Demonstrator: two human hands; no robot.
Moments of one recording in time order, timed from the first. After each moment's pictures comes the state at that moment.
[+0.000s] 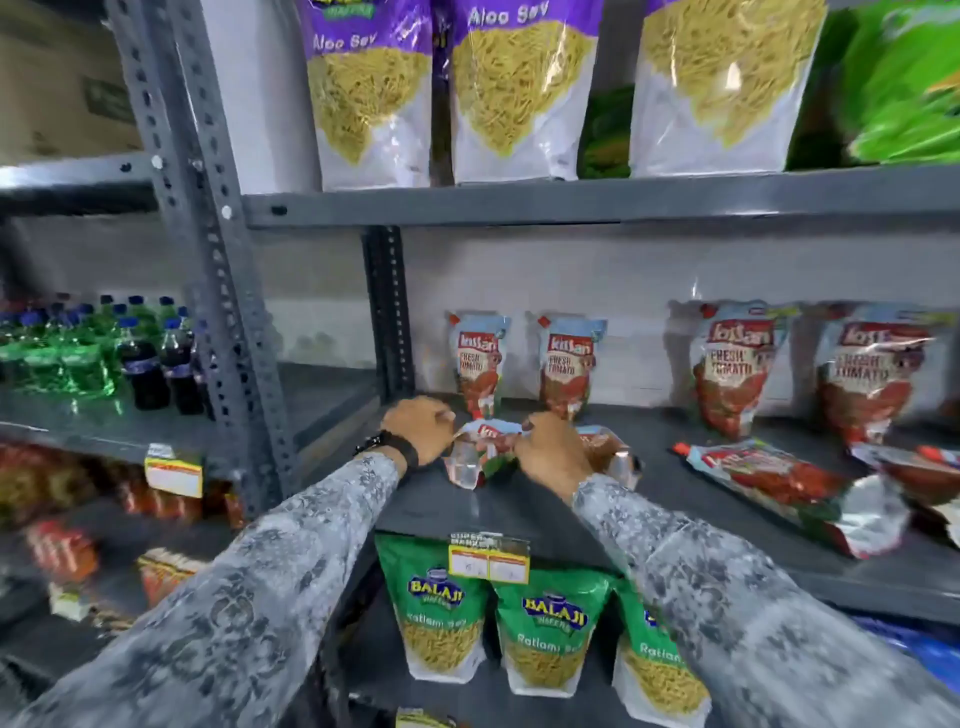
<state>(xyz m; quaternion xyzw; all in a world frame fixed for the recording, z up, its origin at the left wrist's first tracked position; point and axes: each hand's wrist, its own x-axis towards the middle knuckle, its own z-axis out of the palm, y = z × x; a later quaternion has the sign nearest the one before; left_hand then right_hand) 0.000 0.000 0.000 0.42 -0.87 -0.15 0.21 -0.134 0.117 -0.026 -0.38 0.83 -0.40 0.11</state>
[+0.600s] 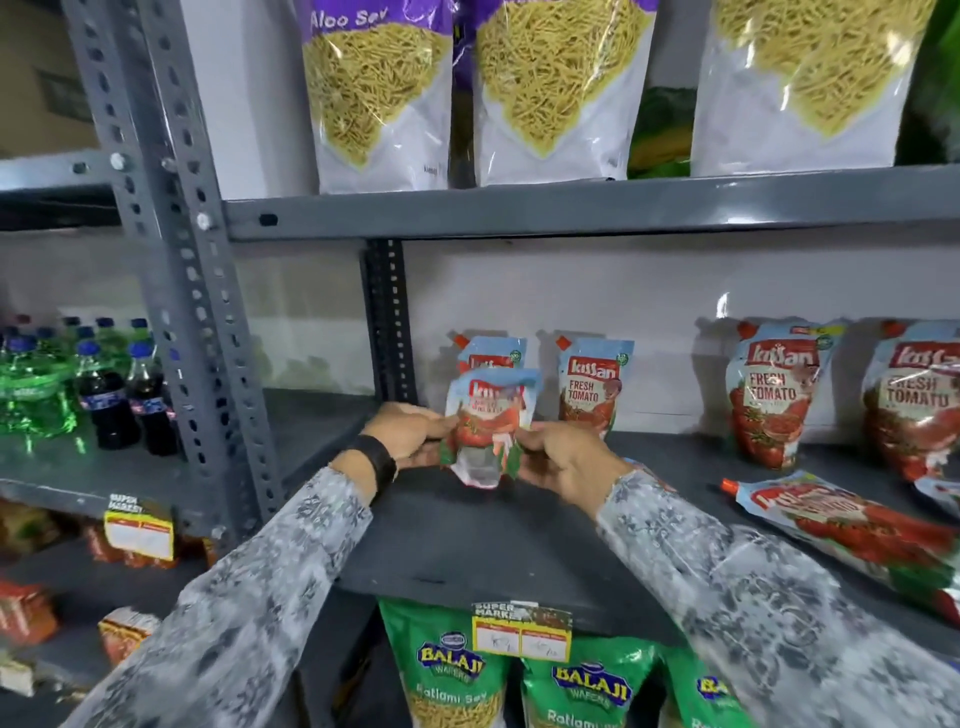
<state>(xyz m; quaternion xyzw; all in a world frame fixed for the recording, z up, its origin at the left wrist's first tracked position) -0.007 -0.072 0.016 0.37 -0.63 -0.63 0.29 -0.154 0.061 0.002 -0.17 0.60 -0.67 0.40</state>
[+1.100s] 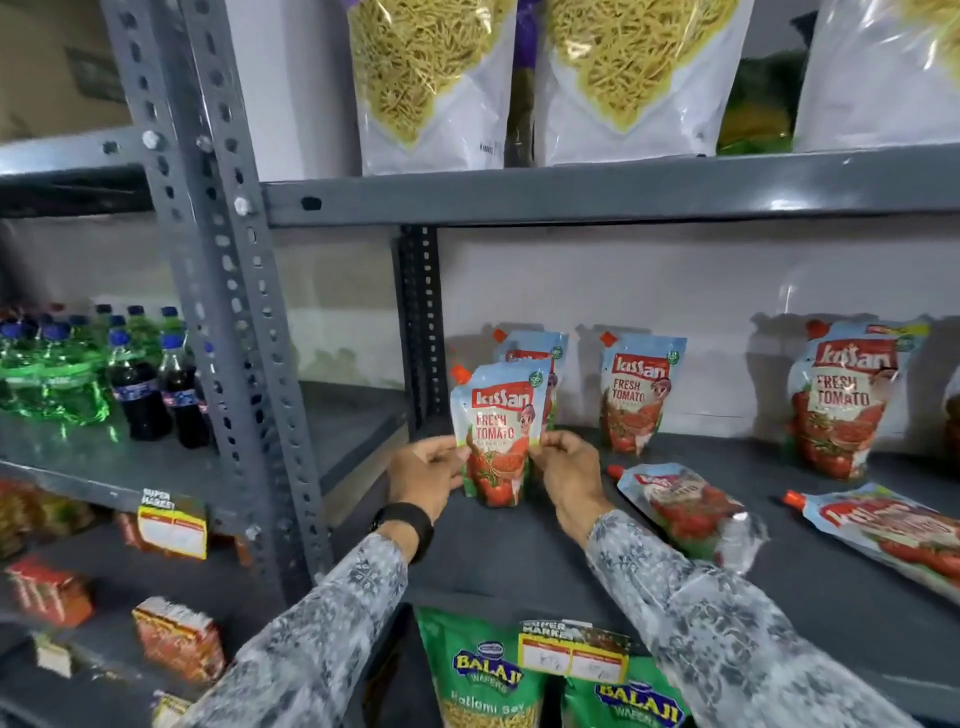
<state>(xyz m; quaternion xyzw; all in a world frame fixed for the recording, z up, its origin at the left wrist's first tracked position) 0.002 -0.090 -0.055 0.37 -0.59 -0.58 0.42 -0.147 -0.009 -0.064 -0.22 0.63 -0.71 0.21</state>
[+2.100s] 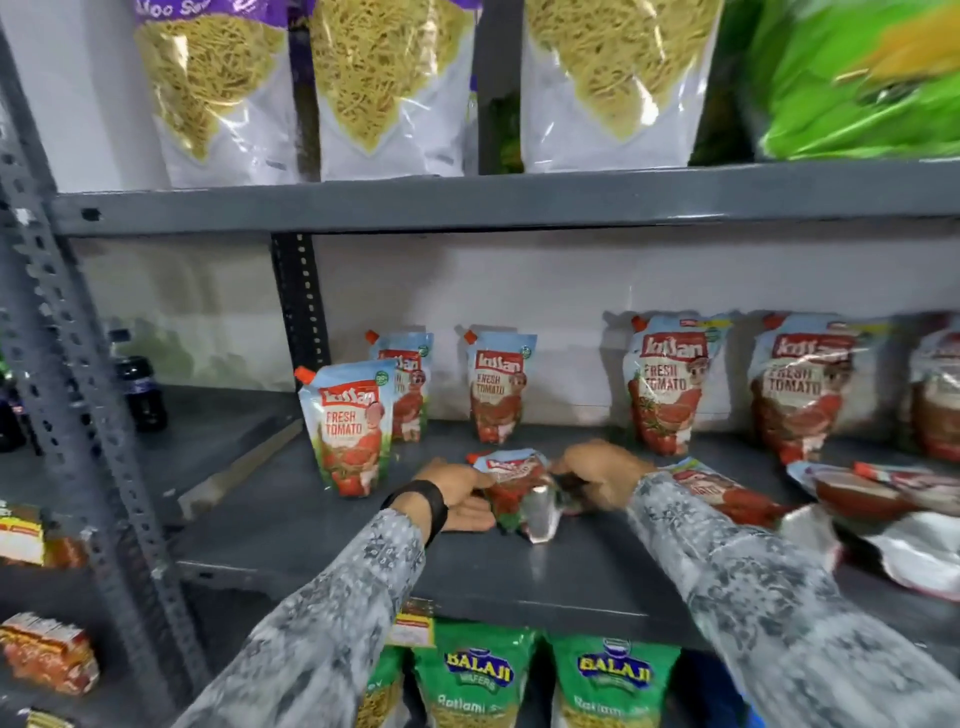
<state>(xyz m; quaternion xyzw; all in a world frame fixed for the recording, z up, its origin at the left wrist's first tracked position) -0.135 0.066 -0.036 0.42 -0.61 -0.66 0.14 -0.310 0.168 -0.035 -0.20 0.76 -0.49 0.36</state>
